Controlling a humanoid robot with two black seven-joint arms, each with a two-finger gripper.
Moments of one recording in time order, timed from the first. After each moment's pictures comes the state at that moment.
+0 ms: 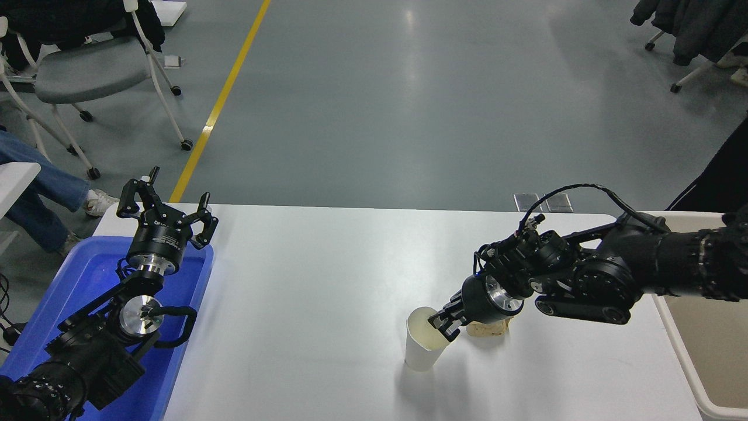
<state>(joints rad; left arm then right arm) -0.59 0.29 -0.81 -0.47 -0.06 -0.50 -0.60 1.44 -0.24 -0.65 1.11 -1.27 0.15 0.36</state>
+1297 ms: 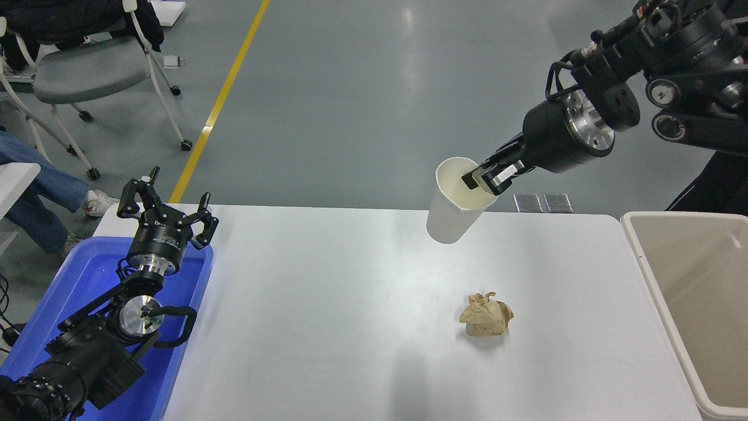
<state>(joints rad) -0.59 0.29 -0.81 -0.47 -0.06 -0.50 -0.60 2.10 -0.58 -0.69 1.40 -1.11 0.40 0.39</state>
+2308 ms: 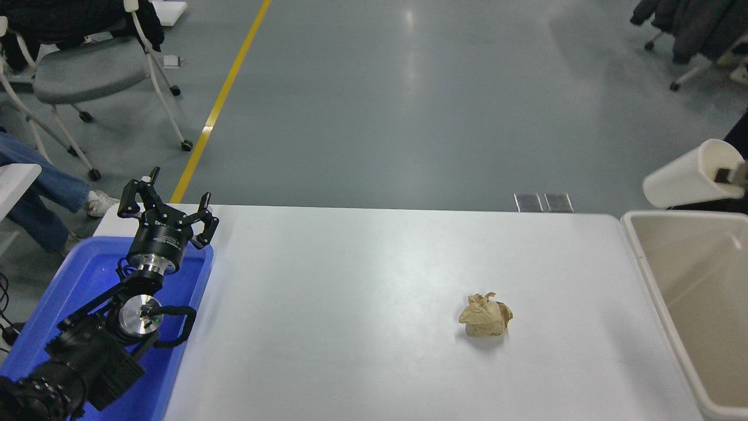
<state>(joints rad) -0.59 0.29 -0.81 -0.47 -0.06 -0.50 -0.60 1.36 -1.29 -0.41 1.03 -0.80 0.19 0.39</state>
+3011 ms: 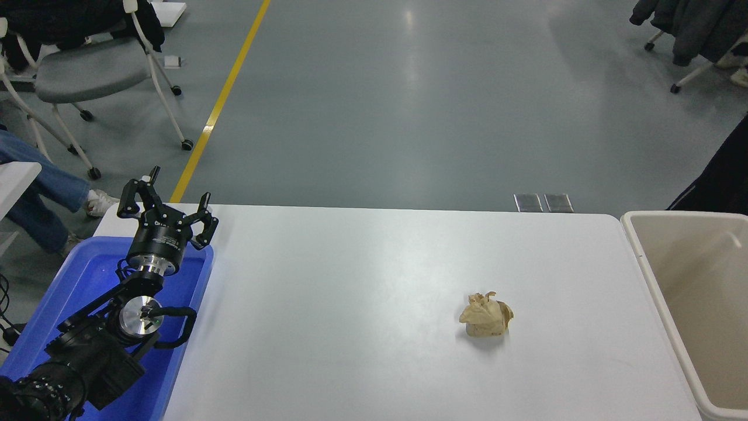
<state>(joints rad) -0.59 0.29 -0.81 -0.47 -0.06 -0.50 -0.60 0.72 -1.14 -0.30 0.80 -0.02 -0.12 0.39</state>
